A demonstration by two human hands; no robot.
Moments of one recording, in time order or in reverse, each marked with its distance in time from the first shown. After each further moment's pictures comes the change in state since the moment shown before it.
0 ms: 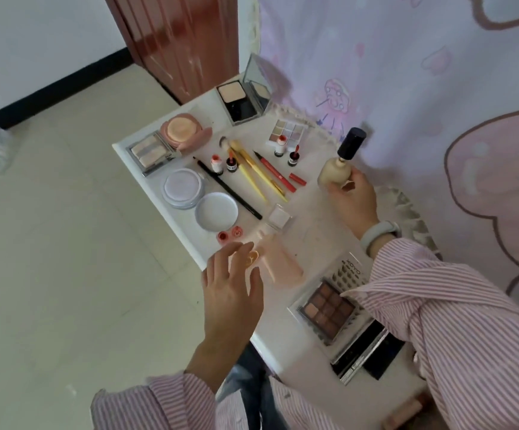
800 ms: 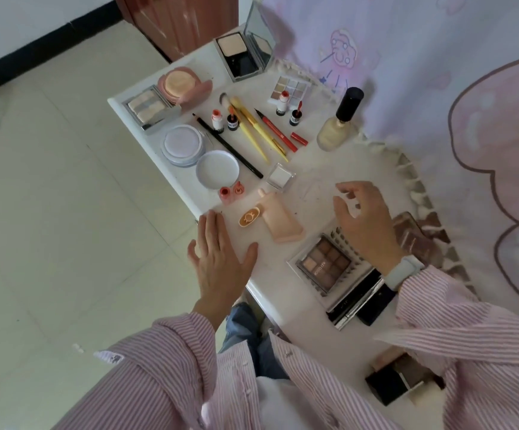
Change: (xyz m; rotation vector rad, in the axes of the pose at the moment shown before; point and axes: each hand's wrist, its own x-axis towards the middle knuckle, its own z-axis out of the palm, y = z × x) left_hand -0.031 -0.046 0.027 0.291 -0.230 -0.249; right_hand -0.103 0.011 -0.035 -0.367 -0.112 -0.282
